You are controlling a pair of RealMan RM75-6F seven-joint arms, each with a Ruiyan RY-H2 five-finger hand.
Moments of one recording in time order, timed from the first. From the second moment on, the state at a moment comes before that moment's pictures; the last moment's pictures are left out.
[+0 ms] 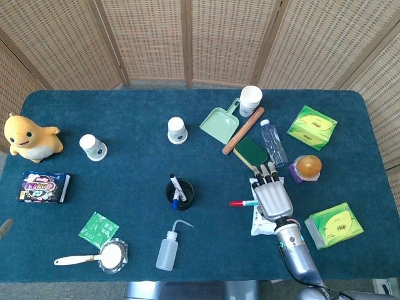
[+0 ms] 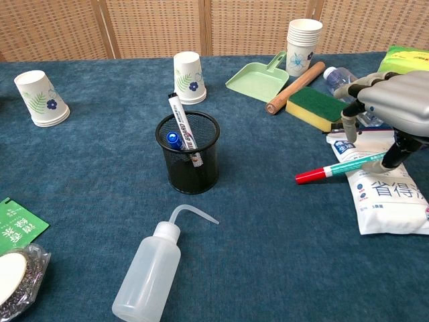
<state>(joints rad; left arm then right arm) 0.03 -0.76 -0.02 -1.99 1.55 1.63 -0.01 0.50 -1.46 0.14 -1.86 -1.05 1.23 -1.02</state>
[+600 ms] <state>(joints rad) 0.03 -0.76 -0.01 -2.00 1.56 1.62 -0.01 0.51 -1.46 0.10 -1.78 -1.05 1.25 -0.96</state>
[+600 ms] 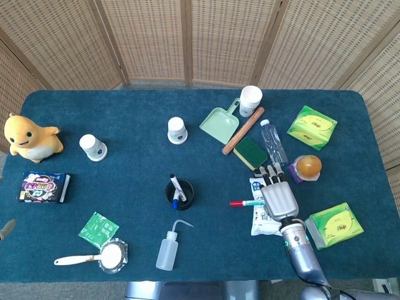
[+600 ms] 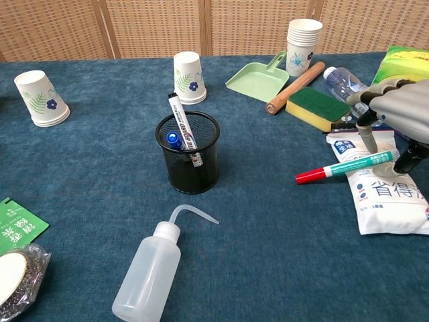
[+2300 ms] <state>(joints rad) 0.03 -0.75 -0.02 -2.00 1.55 1.62 -0.02 0.74 -1.46 0.19 -2.20 -1.18 1.30 -1.49</state>
